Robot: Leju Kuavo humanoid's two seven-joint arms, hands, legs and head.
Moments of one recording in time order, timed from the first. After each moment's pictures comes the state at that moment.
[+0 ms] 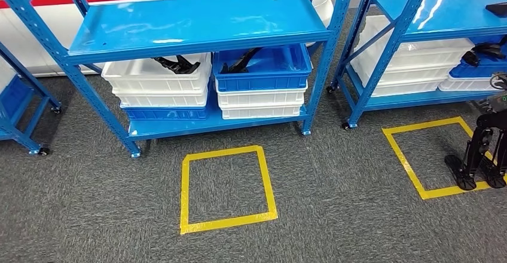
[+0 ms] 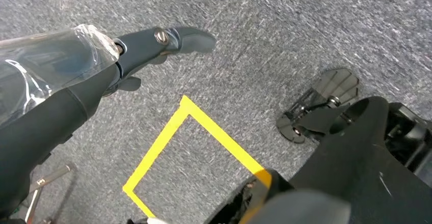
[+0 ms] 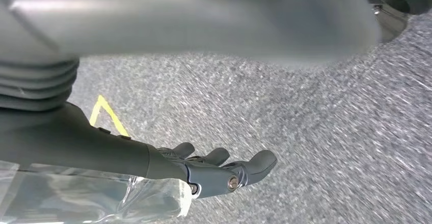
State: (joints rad) left arm -0.11 -0.02 -1.20 -0.23 0.86 0.41 0.02; right arm -0.09 -0.05 0.60 -0.23 0.00 -0.30 0.20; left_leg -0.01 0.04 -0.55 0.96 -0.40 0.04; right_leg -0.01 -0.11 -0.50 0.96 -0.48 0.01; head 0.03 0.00
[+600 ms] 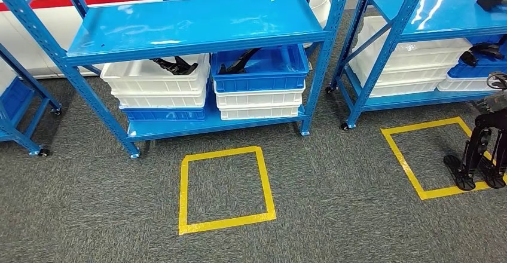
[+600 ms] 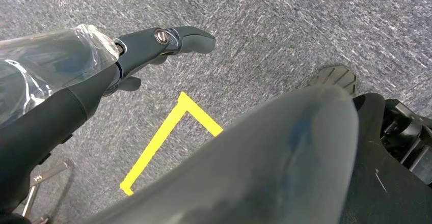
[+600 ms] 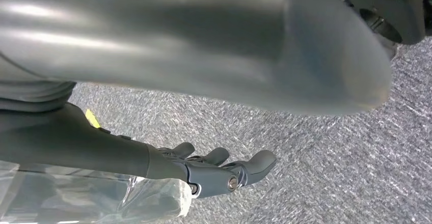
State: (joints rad) left arm -0.11 -0.02 -1.20 -0.23 0.86 0.41 0.02; right arm -0.08 -0.05 0.60 -0.23 -0.05 -0.21 0.16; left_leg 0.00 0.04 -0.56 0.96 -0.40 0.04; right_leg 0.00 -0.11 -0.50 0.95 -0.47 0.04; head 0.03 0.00
